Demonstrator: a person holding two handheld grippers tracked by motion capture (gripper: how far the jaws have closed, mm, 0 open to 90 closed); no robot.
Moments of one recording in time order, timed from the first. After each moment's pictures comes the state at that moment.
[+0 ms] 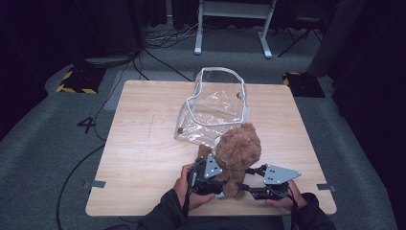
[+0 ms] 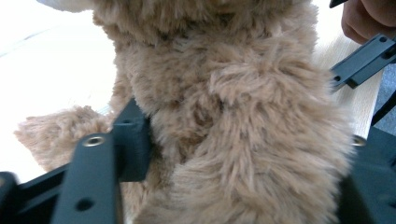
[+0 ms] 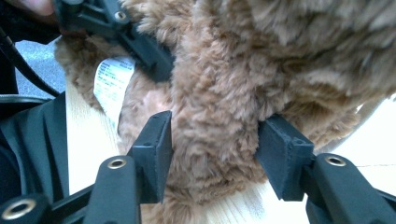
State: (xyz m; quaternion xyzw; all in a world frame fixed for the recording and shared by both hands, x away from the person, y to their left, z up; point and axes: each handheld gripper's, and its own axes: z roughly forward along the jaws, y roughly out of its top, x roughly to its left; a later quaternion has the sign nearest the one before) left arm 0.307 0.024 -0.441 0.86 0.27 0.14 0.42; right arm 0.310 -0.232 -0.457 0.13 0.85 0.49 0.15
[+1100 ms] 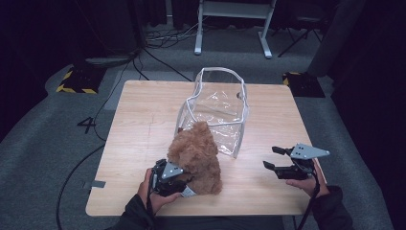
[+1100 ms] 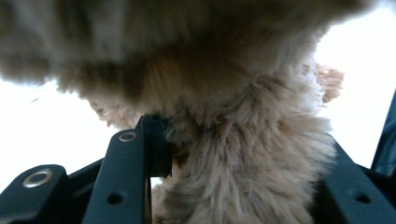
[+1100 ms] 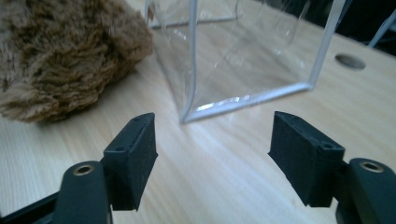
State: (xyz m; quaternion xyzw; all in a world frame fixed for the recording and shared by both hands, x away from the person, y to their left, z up) left arm 0.301 0.126 -0.451 0.84 0.32 0.15 0.41; right arm 0.358 -0.308 -0.436 0.26 0.82 0.47 0.19
